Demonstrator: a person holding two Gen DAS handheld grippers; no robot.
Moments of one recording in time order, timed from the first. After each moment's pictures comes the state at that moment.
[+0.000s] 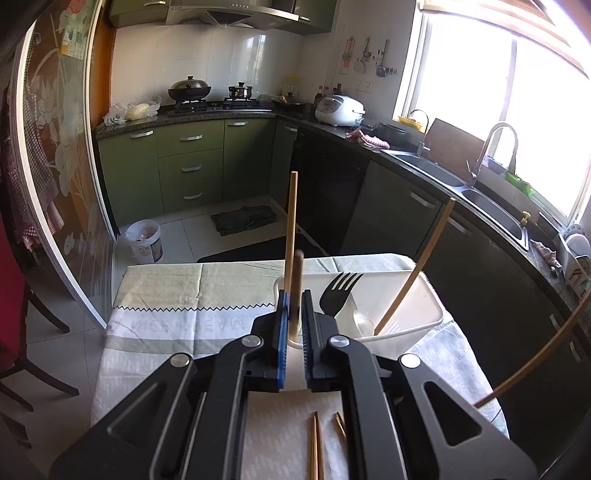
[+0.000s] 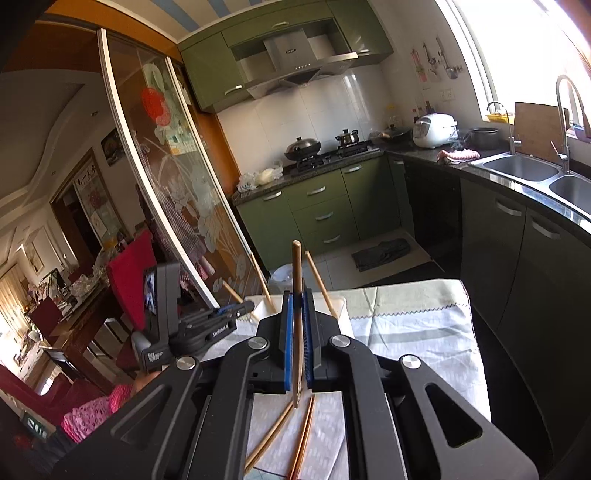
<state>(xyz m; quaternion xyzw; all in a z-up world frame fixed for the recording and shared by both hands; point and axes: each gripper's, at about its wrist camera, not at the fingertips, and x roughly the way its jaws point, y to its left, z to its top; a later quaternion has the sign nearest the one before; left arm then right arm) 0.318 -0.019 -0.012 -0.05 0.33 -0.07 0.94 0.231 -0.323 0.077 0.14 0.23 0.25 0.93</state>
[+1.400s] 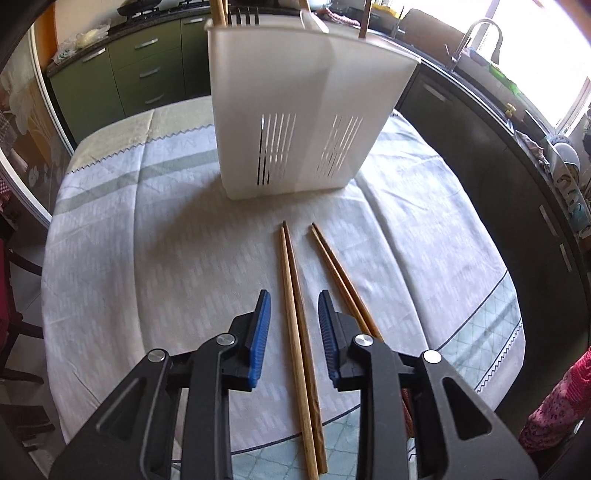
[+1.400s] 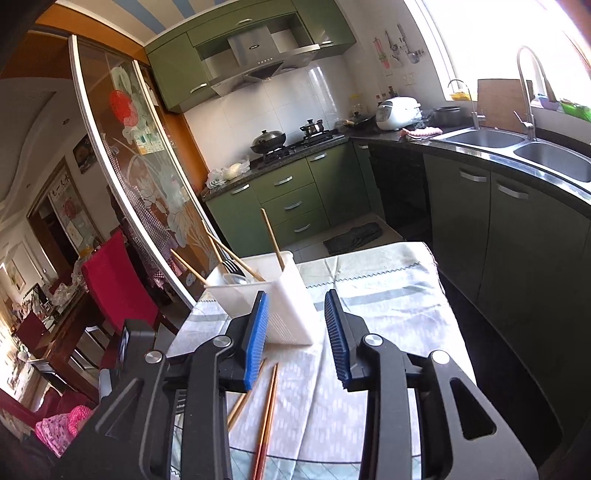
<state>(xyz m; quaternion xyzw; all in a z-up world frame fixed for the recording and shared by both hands) 0.259 -0.052 -0.129 0.00 0.54 -0.14 0.83 0.192 -0.379 -0.020 0.15 0.28 0.19 0.93</state>
